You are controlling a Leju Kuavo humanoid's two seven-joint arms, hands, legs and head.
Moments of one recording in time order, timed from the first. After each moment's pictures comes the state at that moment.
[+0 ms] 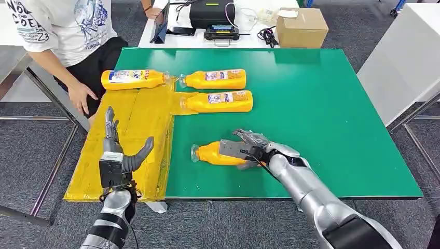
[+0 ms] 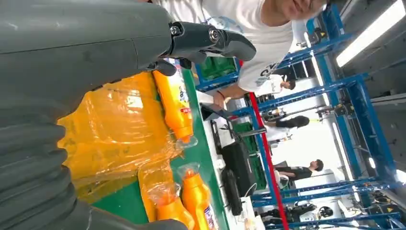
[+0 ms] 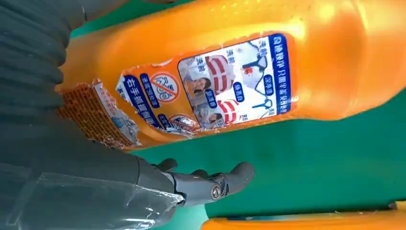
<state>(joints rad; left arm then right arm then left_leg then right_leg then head) -0.27 -0.20 -0.09 -1.08 -0.15 0.58 -0.68 -0.67 -0.04 0.63 -0.71 0.59 0.30 -0.14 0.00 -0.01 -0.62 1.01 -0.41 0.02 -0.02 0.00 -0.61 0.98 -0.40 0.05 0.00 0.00</state>
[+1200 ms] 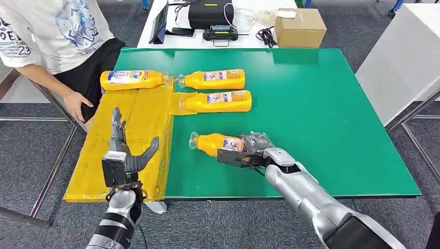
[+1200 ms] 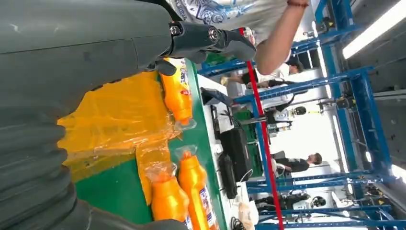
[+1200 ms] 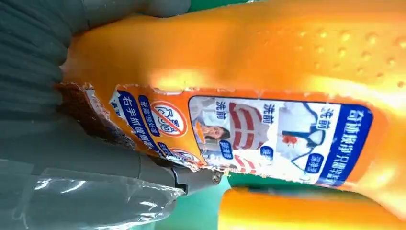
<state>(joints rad) -0.27 -0.24 -0.08 -1.07 -0.13 0.54 -0.68 -0.64 -0.06 0.84 -0.71 0.55 -0.03 -0.06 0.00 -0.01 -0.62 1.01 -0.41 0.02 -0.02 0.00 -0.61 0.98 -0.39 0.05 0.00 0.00</state>
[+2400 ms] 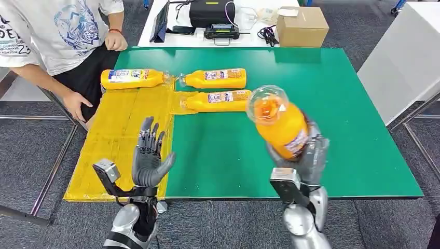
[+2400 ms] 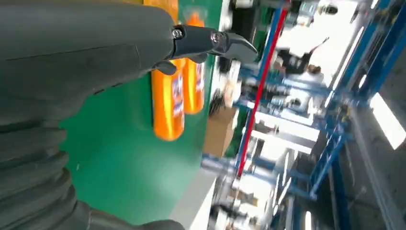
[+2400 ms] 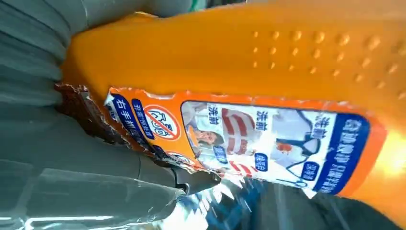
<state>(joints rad) -0.12 -0.28 -0.21 -1.27 0.19 0.07 -0.50 -0.04 0.12 0.25 -1.60 0.54 -0.54 -0.55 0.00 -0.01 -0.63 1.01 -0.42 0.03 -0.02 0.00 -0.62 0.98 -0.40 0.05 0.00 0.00</state>
